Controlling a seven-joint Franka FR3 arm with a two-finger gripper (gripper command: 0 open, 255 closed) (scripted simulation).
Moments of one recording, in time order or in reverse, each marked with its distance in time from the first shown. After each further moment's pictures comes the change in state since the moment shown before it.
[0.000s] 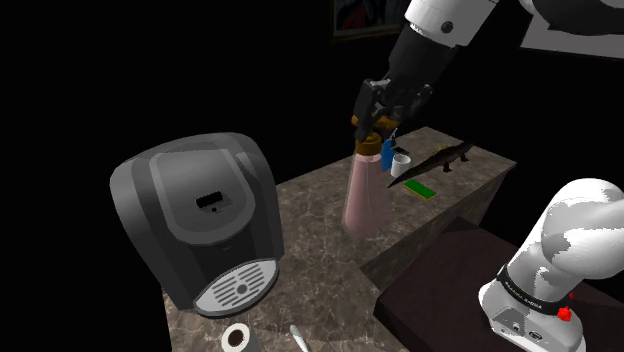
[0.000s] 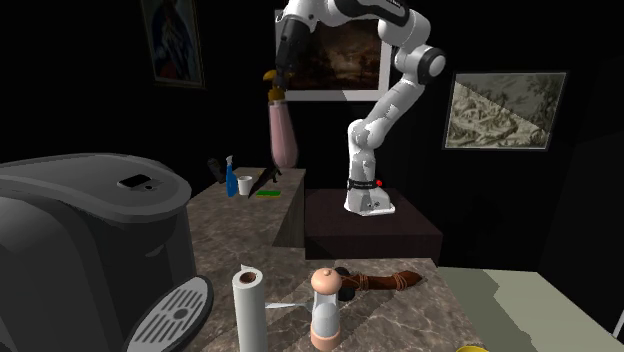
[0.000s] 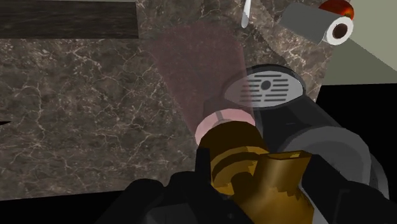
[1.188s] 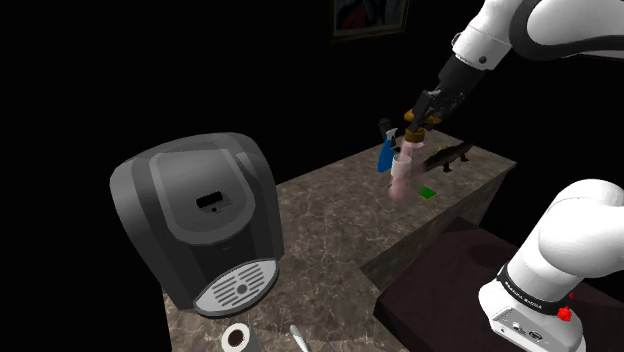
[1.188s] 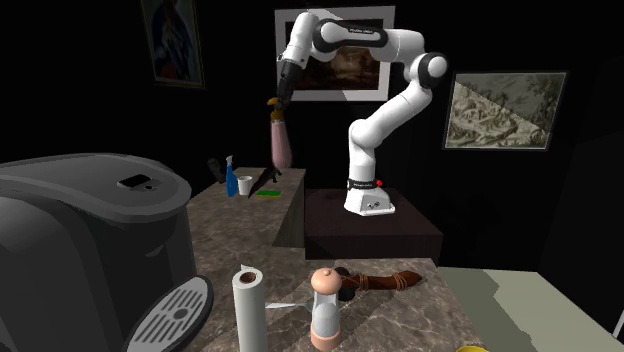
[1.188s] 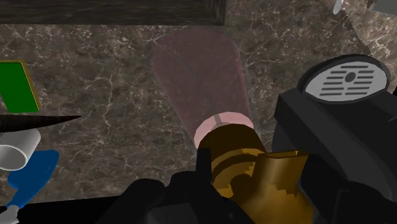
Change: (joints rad) arm -0.053 -0.185 -0.427 -0.357 -0.140 0.085 -0.432
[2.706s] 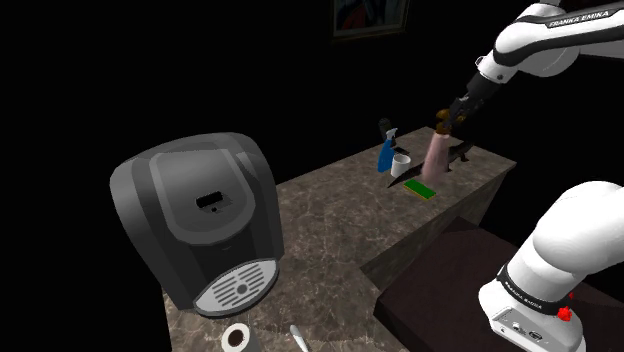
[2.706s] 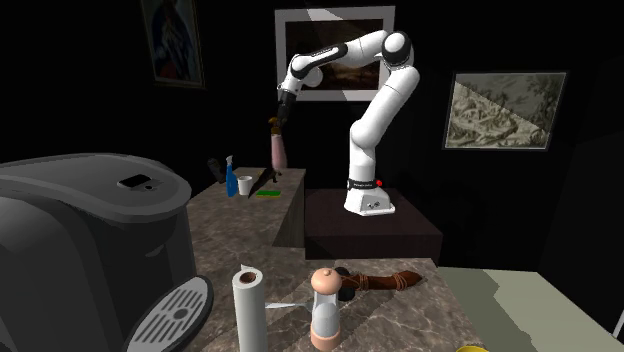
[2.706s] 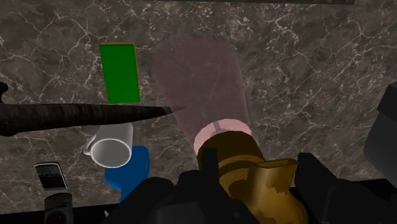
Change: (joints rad) arm -0.094 0.365 -0.585 0.098 -0.171 0.208 -0.584
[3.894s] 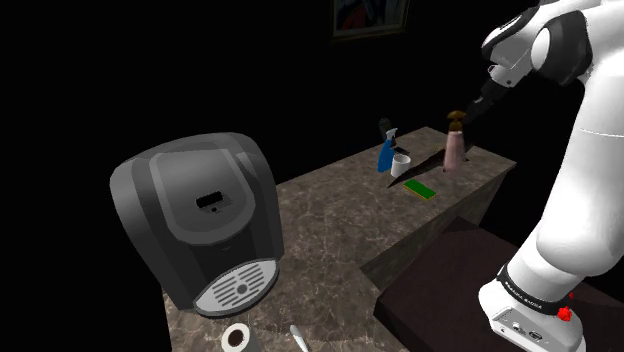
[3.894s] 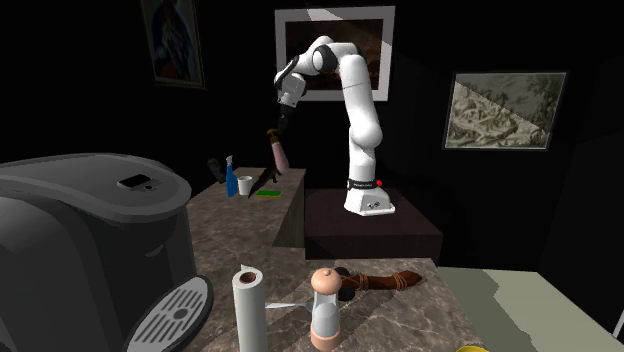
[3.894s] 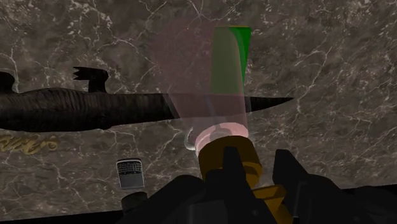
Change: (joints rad) arm 0.063 0.832 -0.489 0.555 0.605 -0.132 -0.723
